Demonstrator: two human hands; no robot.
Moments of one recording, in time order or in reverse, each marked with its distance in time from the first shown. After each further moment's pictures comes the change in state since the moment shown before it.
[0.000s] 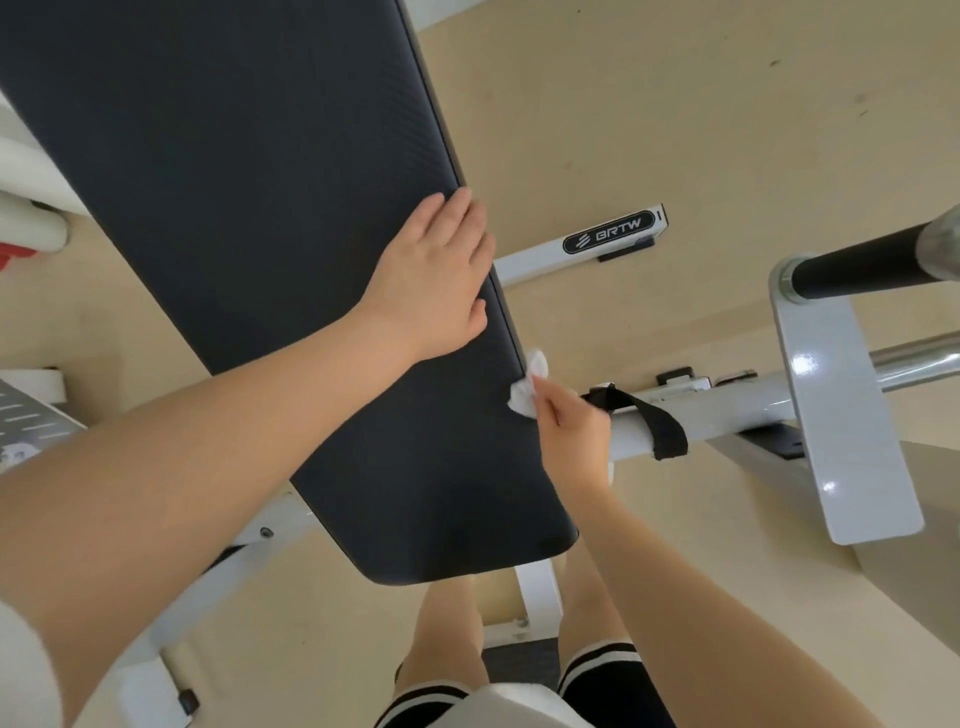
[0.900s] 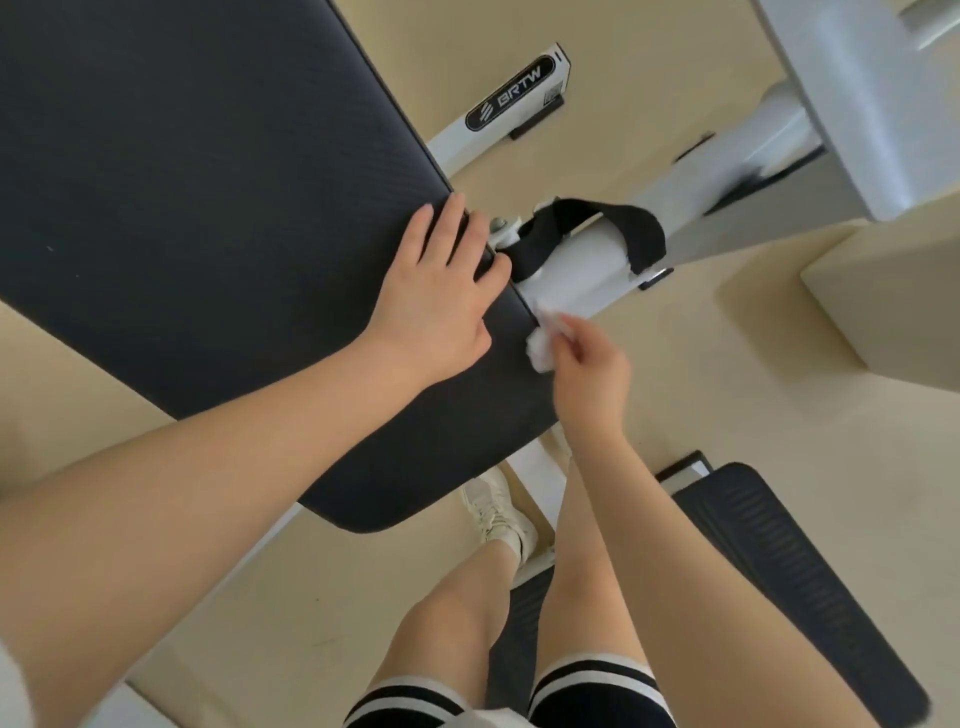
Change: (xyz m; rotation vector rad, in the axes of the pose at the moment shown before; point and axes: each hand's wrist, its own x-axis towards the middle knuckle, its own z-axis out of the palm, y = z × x) left_hand -0.078 0.142 0.100 -0.020 0.092 0.277; right_hand -0.076 0.120 0.047 0.275 0.361 0.277
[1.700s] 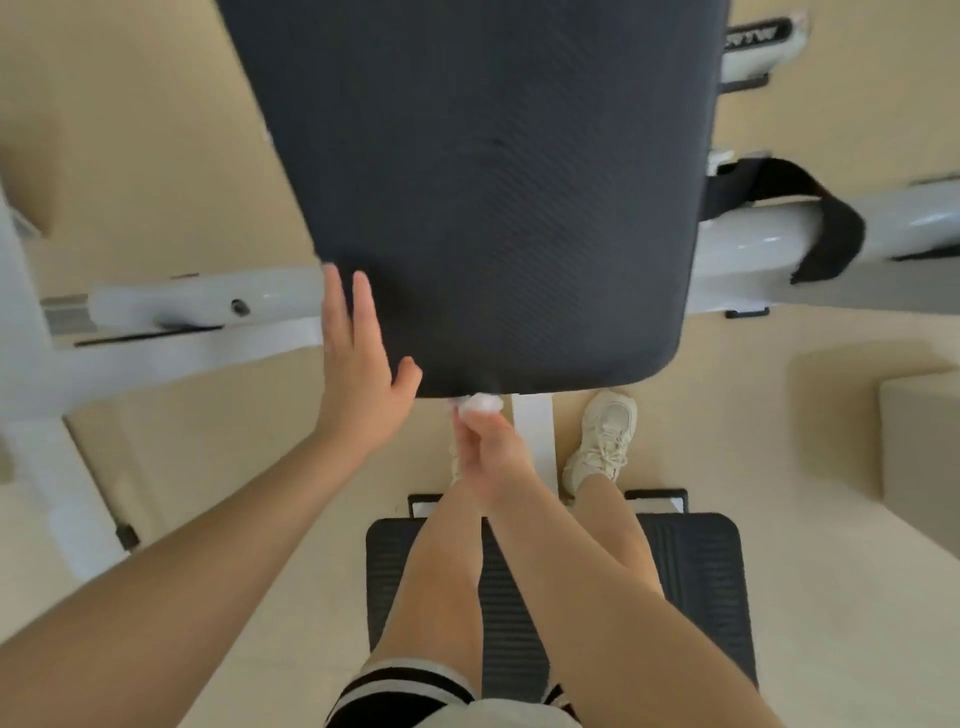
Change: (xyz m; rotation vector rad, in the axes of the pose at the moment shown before) left_hand -0.188 0.074 0.098 -1.140 0.138 -1.131; right_hand -0.111 0.095 0.085 0.351 -0.574 0.776
